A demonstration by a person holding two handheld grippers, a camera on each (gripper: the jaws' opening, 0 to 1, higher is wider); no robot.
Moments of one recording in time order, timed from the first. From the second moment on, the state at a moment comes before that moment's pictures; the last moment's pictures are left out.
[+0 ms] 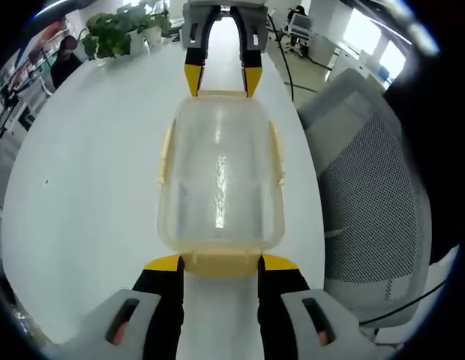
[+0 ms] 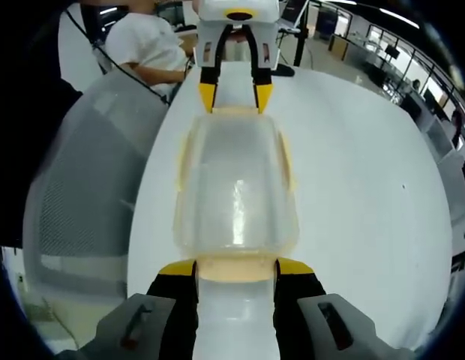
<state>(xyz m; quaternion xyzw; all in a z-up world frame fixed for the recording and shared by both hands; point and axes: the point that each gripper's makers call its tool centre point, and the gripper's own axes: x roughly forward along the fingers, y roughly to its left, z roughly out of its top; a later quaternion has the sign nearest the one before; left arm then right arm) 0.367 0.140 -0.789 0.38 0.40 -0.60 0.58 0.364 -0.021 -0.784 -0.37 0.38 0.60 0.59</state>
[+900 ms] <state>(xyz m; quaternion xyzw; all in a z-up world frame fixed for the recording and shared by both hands) 0.366 0.113 -0.791 0.38 0.39 -0.60 0.58 0.361 -0.048 -0.786 -0.38 0.39 0.59 0.59</state>
